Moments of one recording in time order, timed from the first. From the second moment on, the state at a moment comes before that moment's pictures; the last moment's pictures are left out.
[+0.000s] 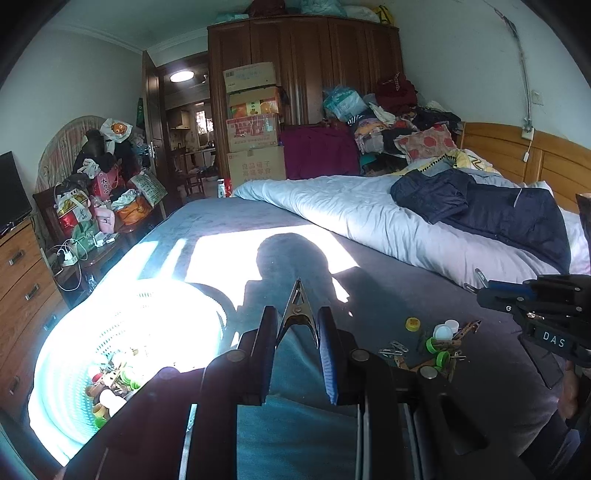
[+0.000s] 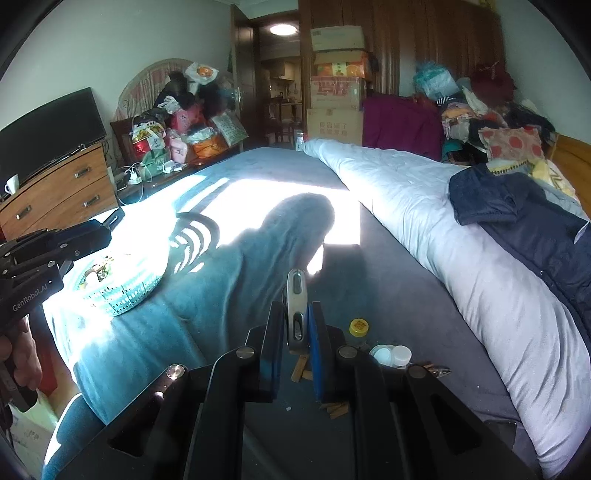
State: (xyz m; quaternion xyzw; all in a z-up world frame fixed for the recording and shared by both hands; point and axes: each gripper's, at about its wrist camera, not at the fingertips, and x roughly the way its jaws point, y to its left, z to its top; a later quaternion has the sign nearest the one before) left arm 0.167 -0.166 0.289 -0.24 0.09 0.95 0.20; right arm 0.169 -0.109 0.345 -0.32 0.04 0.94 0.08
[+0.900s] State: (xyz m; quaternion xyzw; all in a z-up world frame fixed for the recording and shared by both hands) left arm 0.131 -0.239 0.306 -0.25 0.06 0.96 0.13; right arm 0.091 -0.177 0.390 -0.30 0.02 0.95 0.01
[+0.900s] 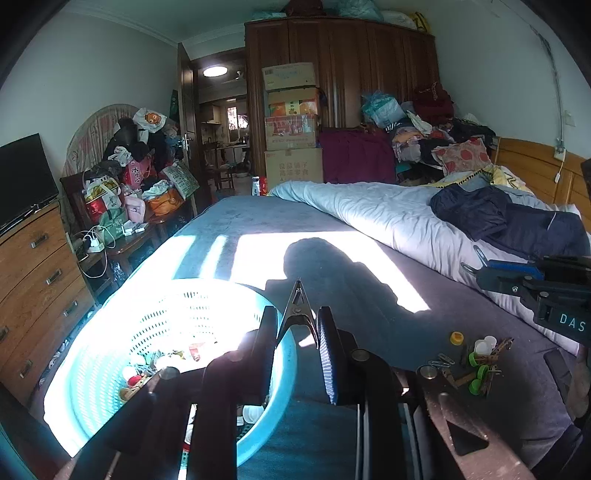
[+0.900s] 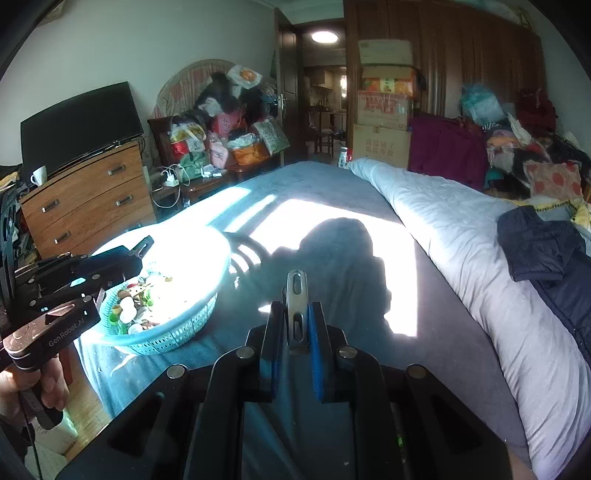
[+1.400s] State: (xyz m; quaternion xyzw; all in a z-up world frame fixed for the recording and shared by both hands) left arm 0.099 -0.318 0.309 -0.28 0.05 0.96 0.07; right arm 0.023 -0.260 0.417 -0.29 -0.01 0.95 -0.06
